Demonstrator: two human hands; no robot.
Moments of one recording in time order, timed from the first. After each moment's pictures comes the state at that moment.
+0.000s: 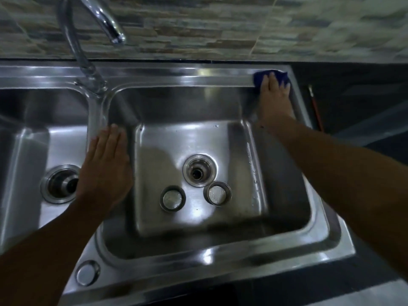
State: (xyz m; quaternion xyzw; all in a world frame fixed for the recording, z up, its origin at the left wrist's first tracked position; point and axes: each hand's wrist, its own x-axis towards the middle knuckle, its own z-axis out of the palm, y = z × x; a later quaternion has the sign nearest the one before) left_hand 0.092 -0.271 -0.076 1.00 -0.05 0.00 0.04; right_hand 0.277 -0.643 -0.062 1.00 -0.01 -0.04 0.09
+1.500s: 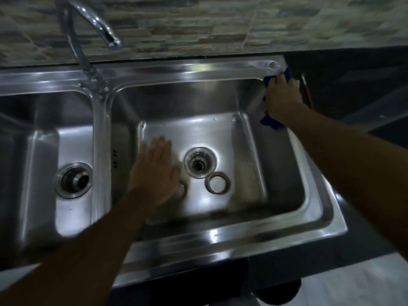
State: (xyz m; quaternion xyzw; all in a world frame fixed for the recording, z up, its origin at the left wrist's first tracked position) left_hand 0.080 -0.351 -0.062 0.99 -0.09 -0.12 0.06; right_hand 0.258 -0.665 -0.027 0.97 0.00 -0.12 0.22
